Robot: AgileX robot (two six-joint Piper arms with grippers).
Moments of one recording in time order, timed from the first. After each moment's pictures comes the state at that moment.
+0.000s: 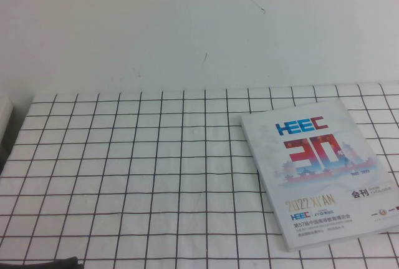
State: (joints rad) right arm 0.35 0.36 -0.38 -0.19 0.52 -0.26; left arm -0.52 0.38 -0.49 -0.36 0.64 0.44
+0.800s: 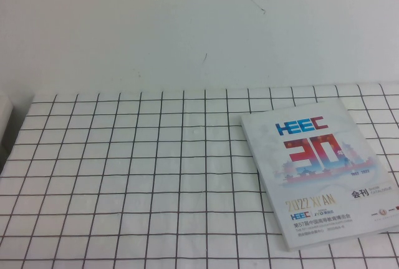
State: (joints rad) right arm 0.35 0.36 -0.38 -0.19 0.53 -0.26; left arm -0.13 -0.01 0.00 -0.14 0.41 0.29
